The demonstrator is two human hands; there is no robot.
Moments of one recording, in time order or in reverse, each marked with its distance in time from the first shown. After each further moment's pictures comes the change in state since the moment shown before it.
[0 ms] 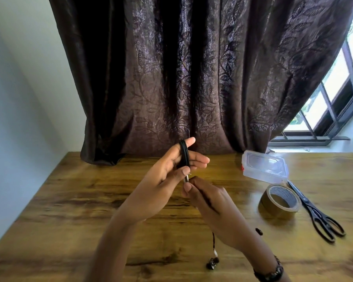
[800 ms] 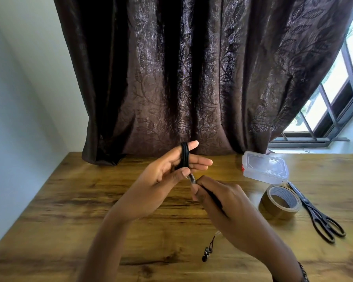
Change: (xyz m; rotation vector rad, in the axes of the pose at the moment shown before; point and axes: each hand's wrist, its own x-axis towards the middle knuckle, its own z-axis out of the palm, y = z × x) left_hand -0.006 0.004 -0.009 0.025 -0.065 0.014; right_hand -0.010 -0.032 -0.022 -0.291 -0.004 -0.036
